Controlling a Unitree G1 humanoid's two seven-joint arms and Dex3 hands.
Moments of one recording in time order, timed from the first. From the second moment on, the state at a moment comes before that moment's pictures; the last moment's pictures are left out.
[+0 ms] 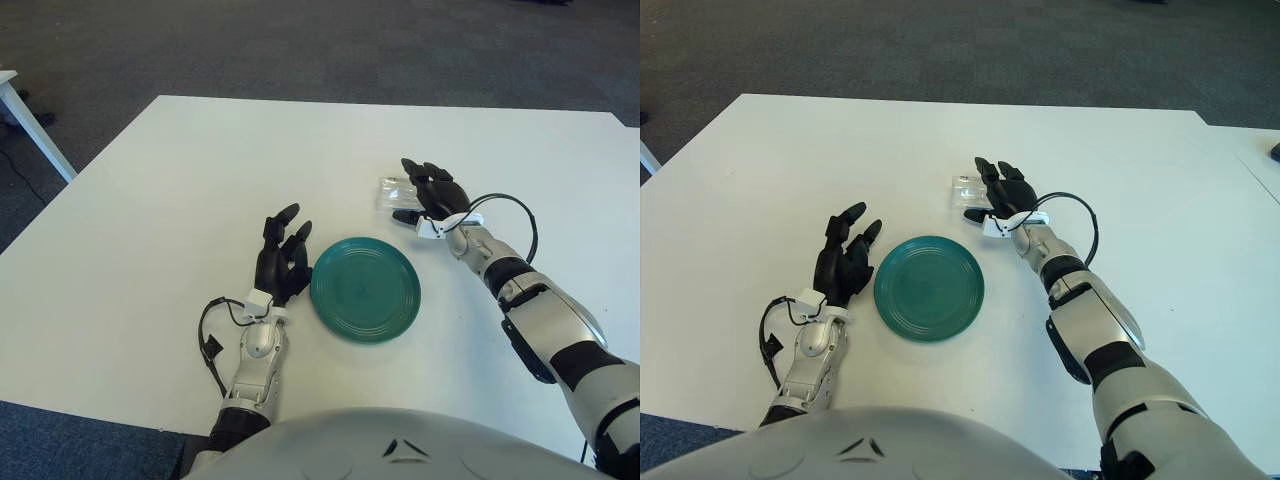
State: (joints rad) left arm 0.16 -0.11 -0.16 0.24 -0.03 -0.26 0.11; right arm -0.73 -0.30 0.50 1.22 -0.72 -0.39 -0.52
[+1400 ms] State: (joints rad) left arm 0.19 -0.11 -0.19 0.21 -0.07 -0.25 0.13; right arm -0.72 -0.31 0.45 1.25 -0.68 -0.44 -0.59
